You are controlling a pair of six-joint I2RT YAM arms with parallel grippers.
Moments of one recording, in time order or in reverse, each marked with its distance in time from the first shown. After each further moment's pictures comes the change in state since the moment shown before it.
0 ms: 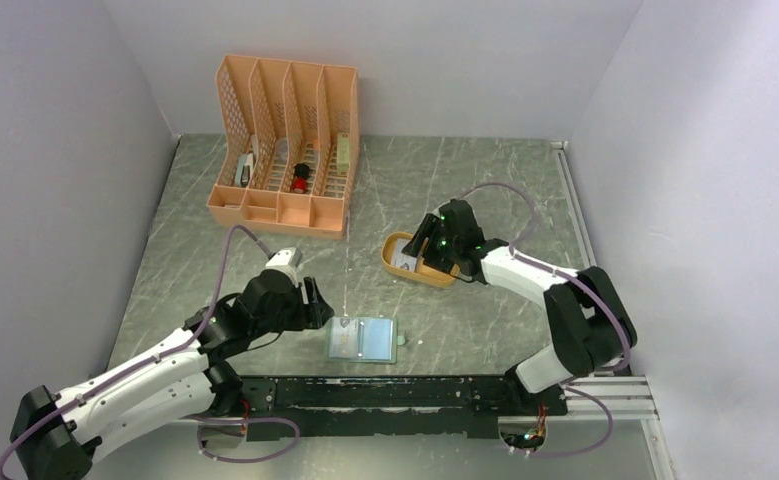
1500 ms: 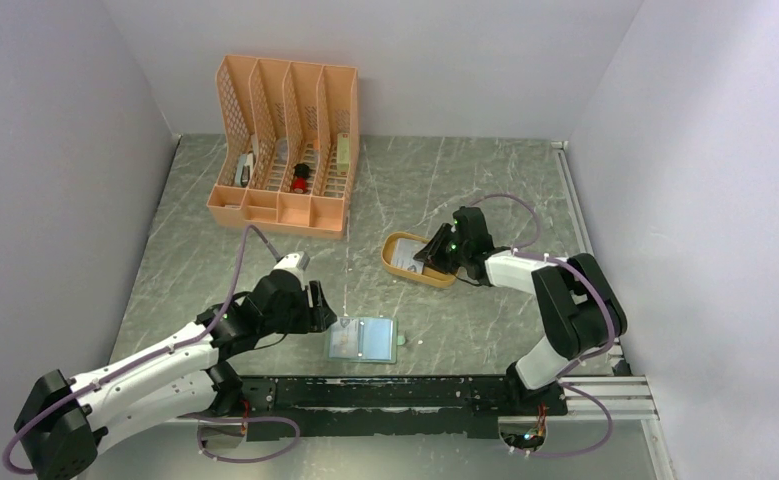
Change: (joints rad) left arm 0.000 0.091 -0.032 0.053 0.048 -0.011; right arm -0.109 0.125 -0.094 0.211 -0.137 0.022
